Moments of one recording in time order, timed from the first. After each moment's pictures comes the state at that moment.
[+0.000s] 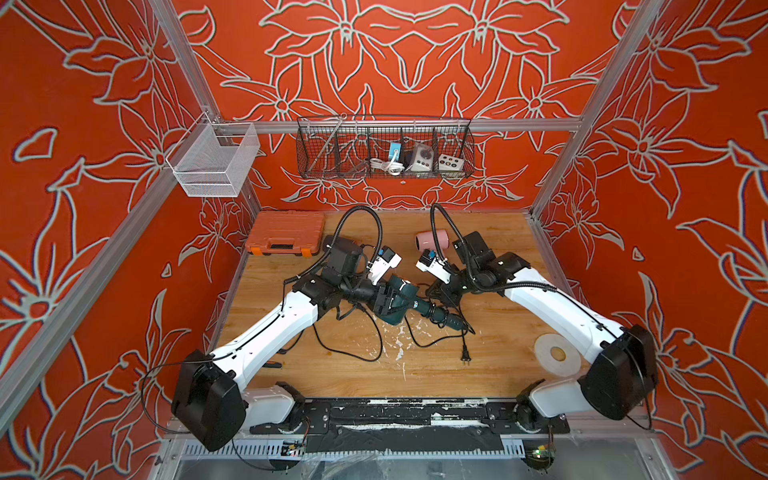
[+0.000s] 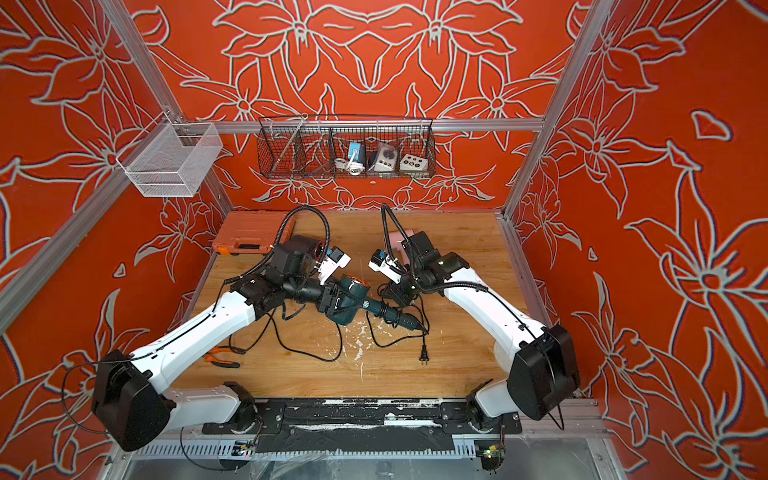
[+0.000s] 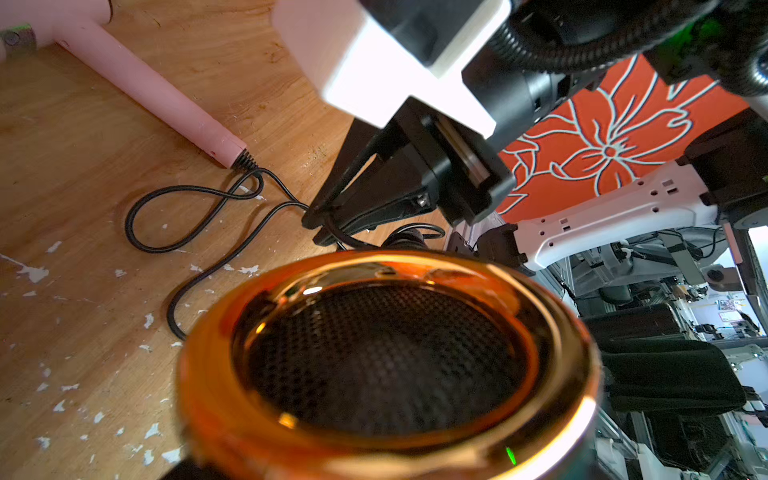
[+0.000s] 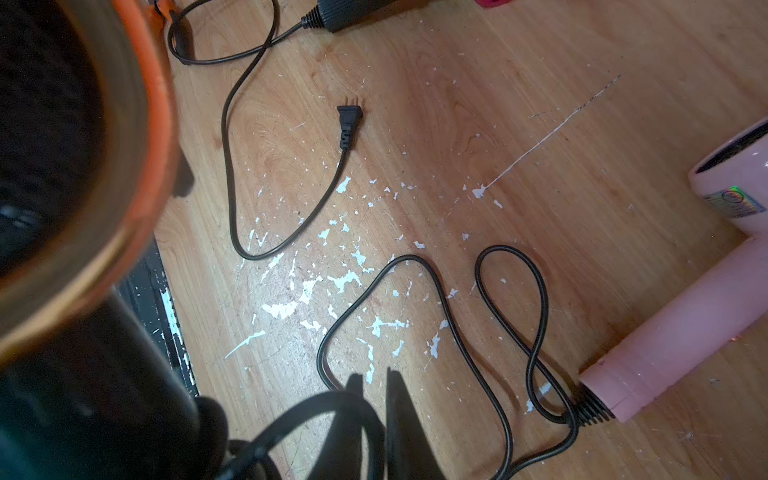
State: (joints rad) left arm -0.50 1.28 1.01 -0.41 0.84 -0.20; right arm 0.55 1.43 1.21 -0.80 -0.45 -0.38
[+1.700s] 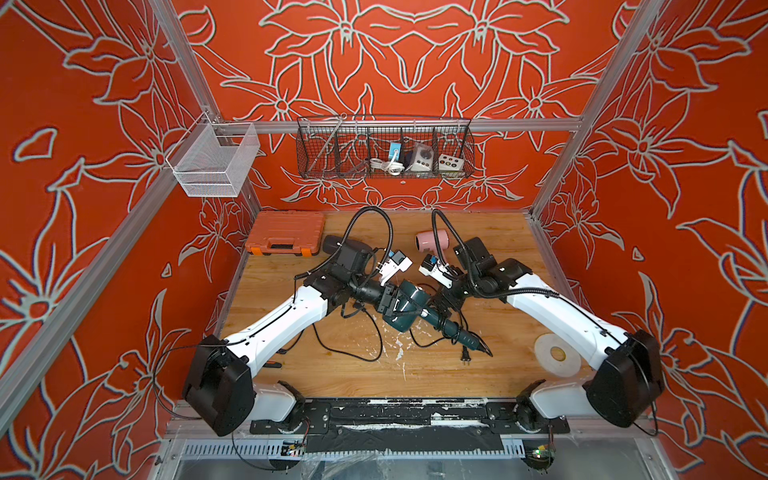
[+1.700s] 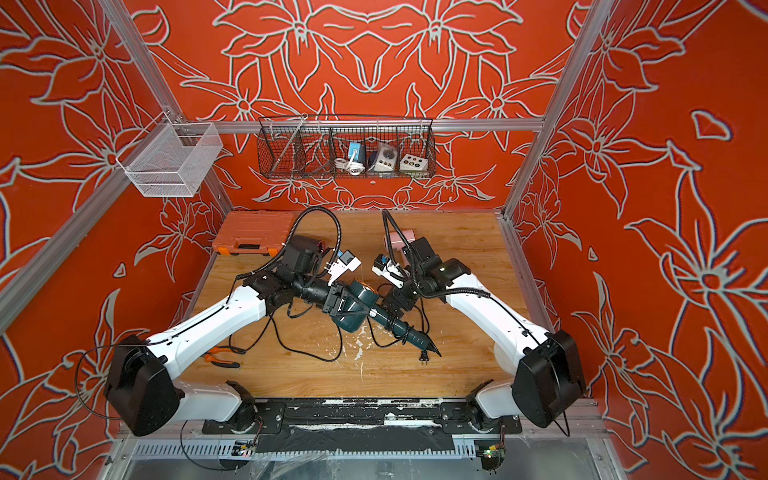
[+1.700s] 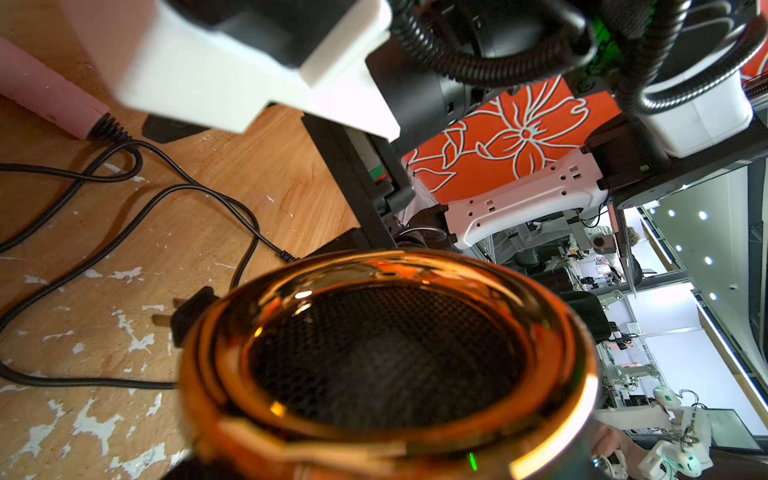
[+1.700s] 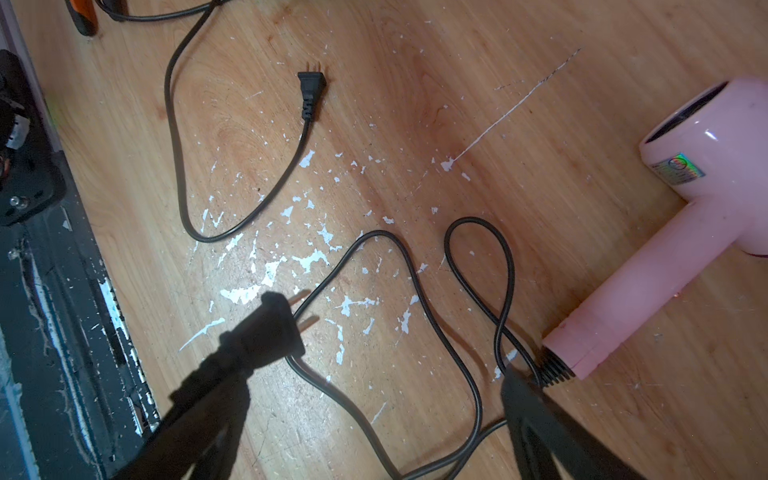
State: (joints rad) left arm -0.53 1.36 1.04 -0.37 1.04 -0.27; right arm 0.58 1.39 1.15 -0.78 -0.34 -0.39
